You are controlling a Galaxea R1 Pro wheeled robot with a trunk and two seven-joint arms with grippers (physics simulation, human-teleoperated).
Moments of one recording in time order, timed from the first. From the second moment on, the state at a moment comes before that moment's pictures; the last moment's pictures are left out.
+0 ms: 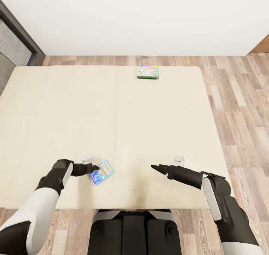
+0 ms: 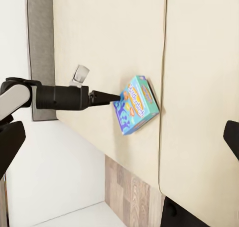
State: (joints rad) left arm -0.87 0.08 0.24 -0.63 -0.09 0.78 -0.37; right arm -0.46 -0.03 -0.13 -1.45 -0.24 0.89 0.91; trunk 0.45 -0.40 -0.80
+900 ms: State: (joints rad) left arm -0.87 0.08 0.25 -0.48 -0.09 0.59 -0.36; right arm -0.46 -0.03 -0.13 -1.44 -0.24 0.89 0.91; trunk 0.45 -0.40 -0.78
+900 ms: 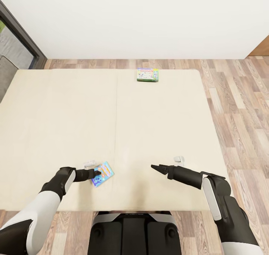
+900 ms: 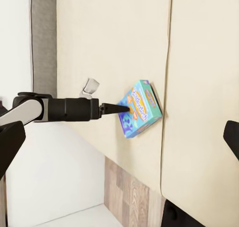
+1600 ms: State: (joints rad) left arm -0.87 0.08 0.25 -0.48 -0.09 0.56 -0.39; right arm -0.46 -0.03 -0.13 -1.44 -0.24 0.89 0.91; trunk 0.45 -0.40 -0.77
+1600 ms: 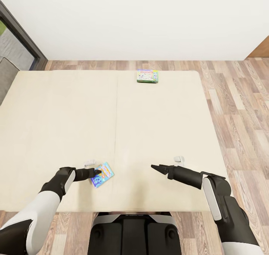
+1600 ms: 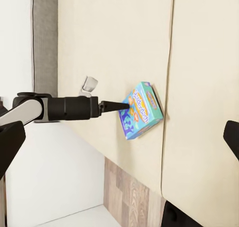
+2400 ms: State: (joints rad) left arm -0.87 0.08 0.29 -0.48 -0.09 0.56 -0.45; right arm -0.46 -0.03 -0.13 -1.45 -0.24 0.89 0.91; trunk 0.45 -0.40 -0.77
